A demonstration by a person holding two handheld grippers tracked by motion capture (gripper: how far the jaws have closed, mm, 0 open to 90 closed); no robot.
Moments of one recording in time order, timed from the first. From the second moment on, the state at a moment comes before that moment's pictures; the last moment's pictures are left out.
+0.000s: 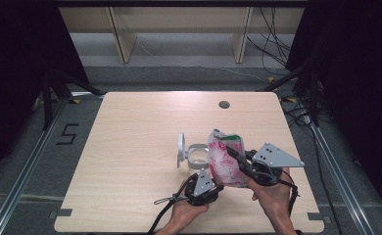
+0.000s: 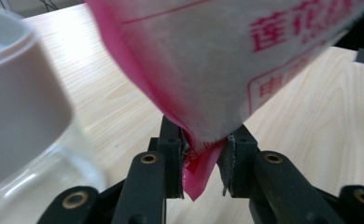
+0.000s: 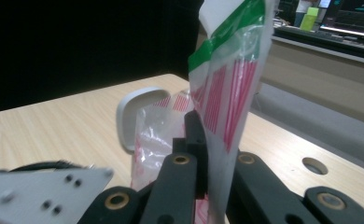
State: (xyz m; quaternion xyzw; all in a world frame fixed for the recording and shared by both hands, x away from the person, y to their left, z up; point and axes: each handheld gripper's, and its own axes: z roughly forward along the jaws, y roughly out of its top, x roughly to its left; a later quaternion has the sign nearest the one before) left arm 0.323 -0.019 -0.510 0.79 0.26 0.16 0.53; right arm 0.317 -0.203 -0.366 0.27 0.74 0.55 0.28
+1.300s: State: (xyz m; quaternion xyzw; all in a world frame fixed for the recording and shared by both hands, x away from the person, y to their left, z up) left arm 0.324 -0.052 -0.511 0.75 0.32 0.18 0.55; right arm 0.356 -0.178 -0.358 0.31 0.74 0.54 0.25
